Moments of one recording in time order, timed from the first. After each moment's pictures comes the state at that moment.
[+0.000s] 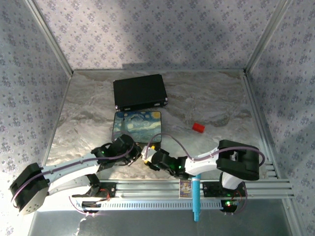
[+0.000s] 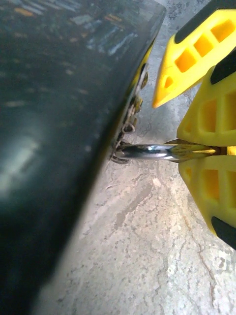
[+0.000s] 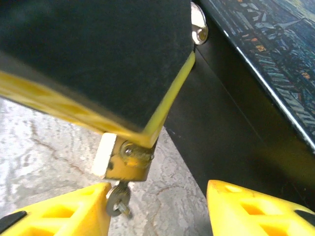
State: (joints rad) left arm -0.92 1.00 0.38 -0.20 0.06 -1.50; right arm 1.32 1.62 0.56 0.40 0.43 -0.09
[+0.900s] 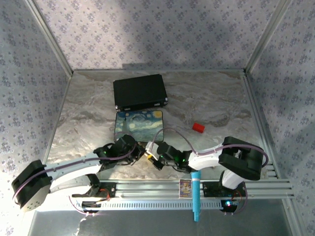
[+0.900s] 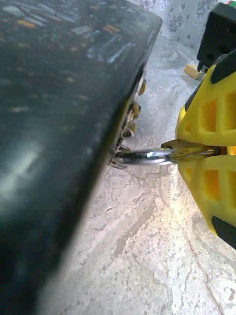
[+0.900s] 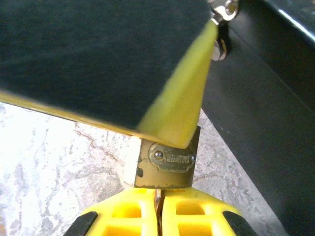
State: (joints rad) left arm -0.95 1.04 0.39 -0.13 0.04 -1.54; right arm 1.16 1.58 0.52 0.41 0.02 0.06
